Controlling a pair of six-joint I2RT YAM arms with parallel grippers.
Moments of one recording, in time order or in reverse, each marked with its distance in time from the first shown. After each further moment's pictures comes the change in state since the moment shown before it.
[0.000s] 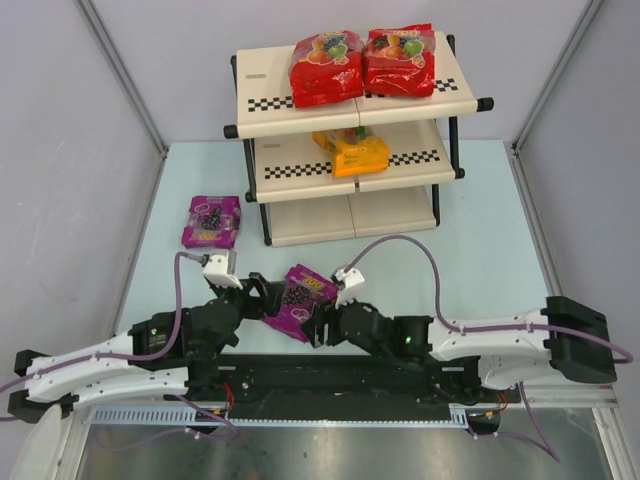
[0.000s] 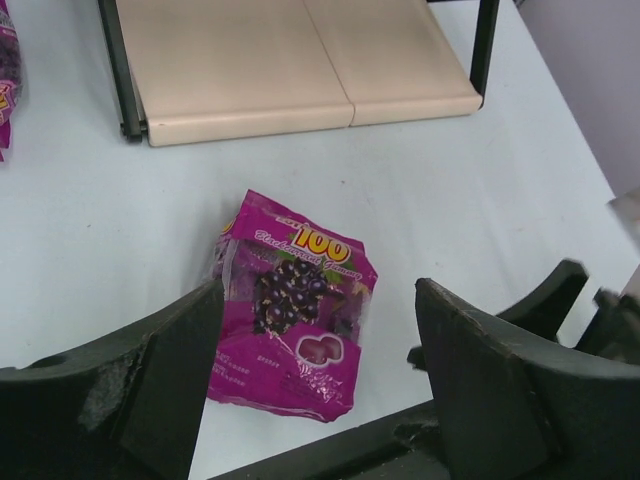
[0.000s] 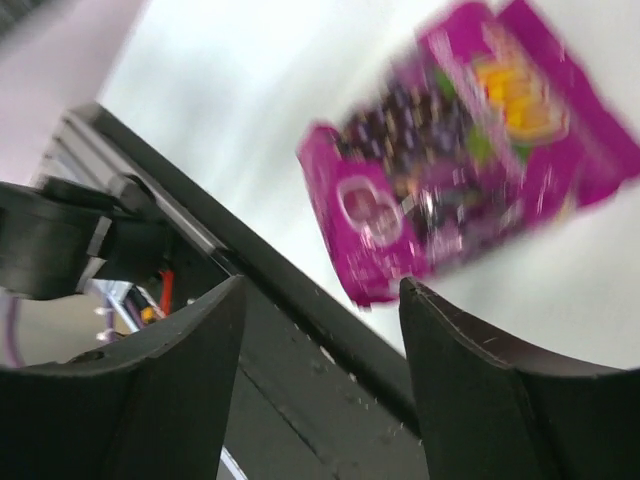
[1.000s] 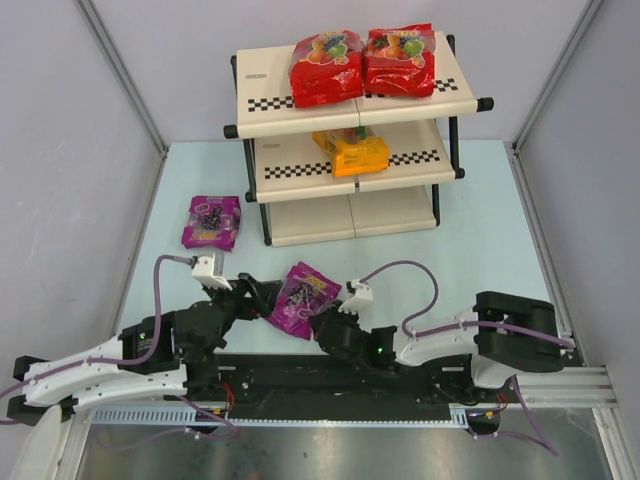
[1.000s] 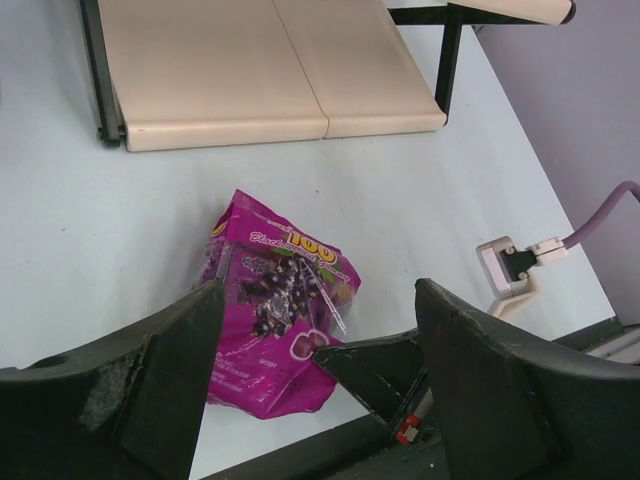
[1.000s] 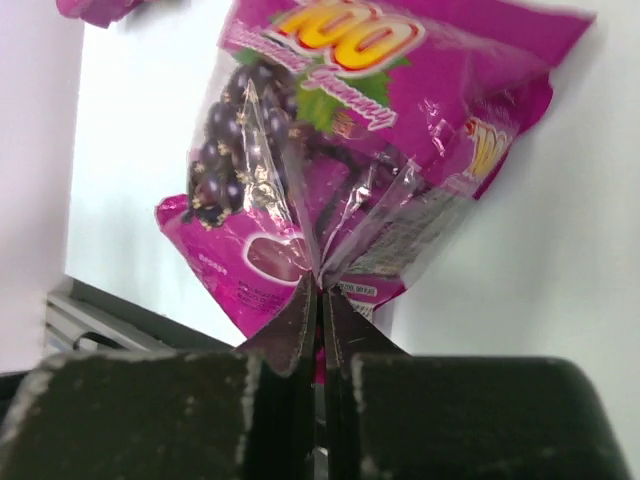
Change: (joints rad) left arm 0.000 -0.085 -0.026 0.014 0.024 -0.009; right arm 0.065 0.334 -0.045 0.172 0.335 0.561
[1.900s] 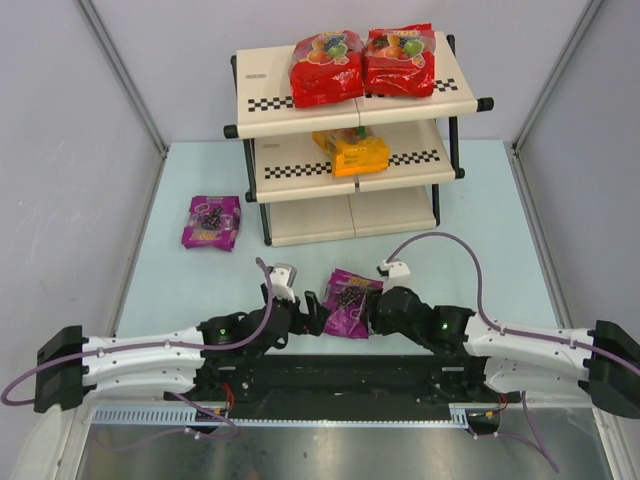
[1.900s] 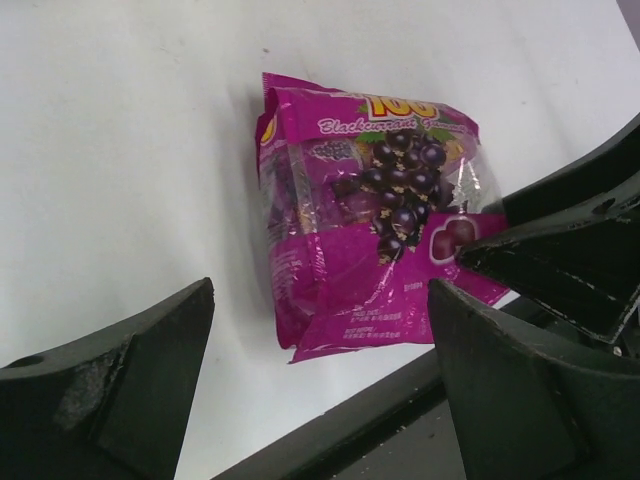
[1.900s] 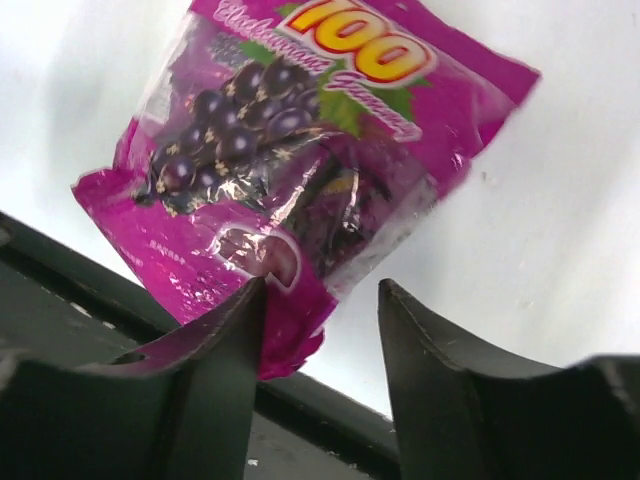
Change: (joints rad) left arm 0.054 0.430 -0.248 0.519 0.275 0.004; right arm -0.300 -0.560 -0.127 -0.557 -0.399 -0.605
